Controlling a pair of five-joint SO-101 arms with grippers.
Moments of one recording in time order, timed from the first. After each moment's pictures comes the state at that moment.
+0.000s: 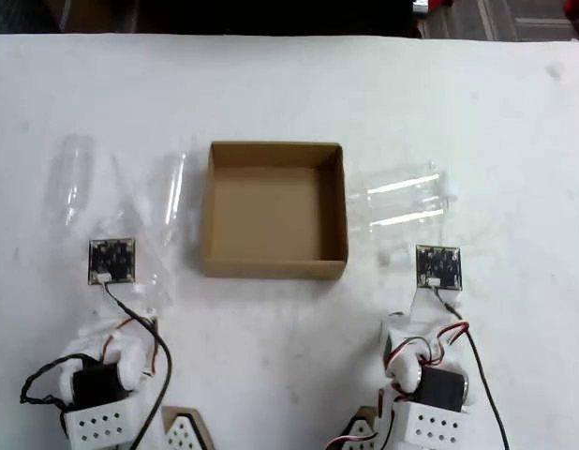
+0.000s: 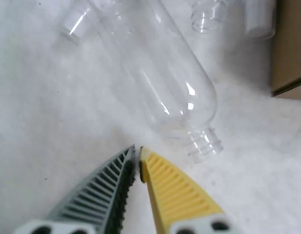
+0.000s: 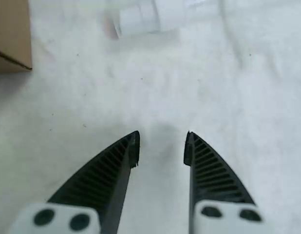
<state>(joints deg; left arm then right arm) -19.4 -104.0 97.1 73.8 -5.6 8.3 -103.3 96.4 73.6 9.3</state>
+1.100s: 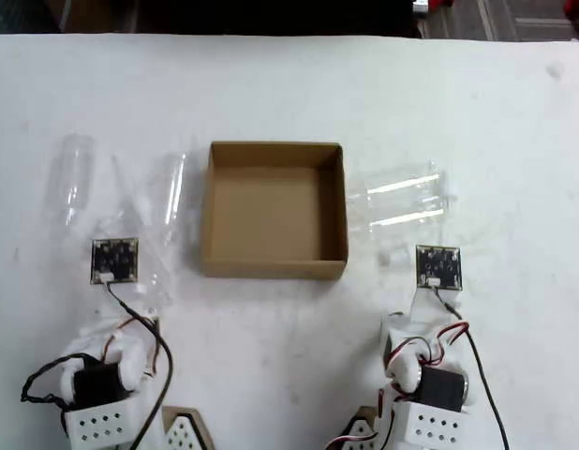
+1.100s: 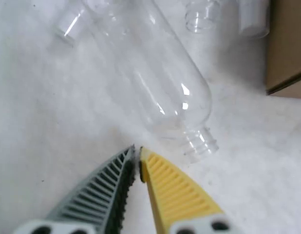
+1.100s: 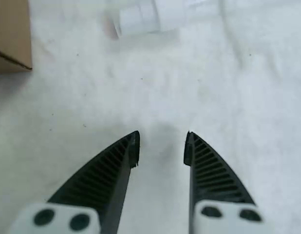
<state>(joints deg) -18.5 -104.0 97.1 73.8 -5.6 8.3 -103.3 96.4 73.6 9.3</state>
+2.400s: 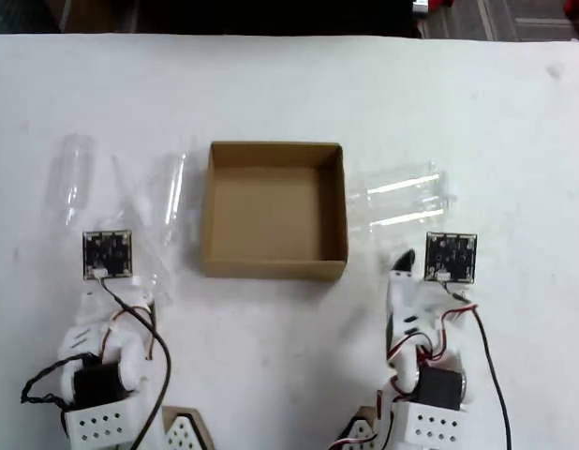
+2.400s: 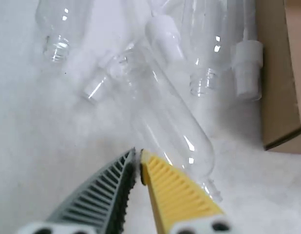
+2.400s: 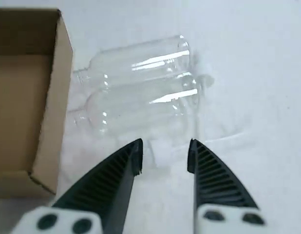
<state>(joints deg) -18.5 -104.0 97.1 62.4 -5.3 5.7 -102.9 96.4 46.2 9.2</state>
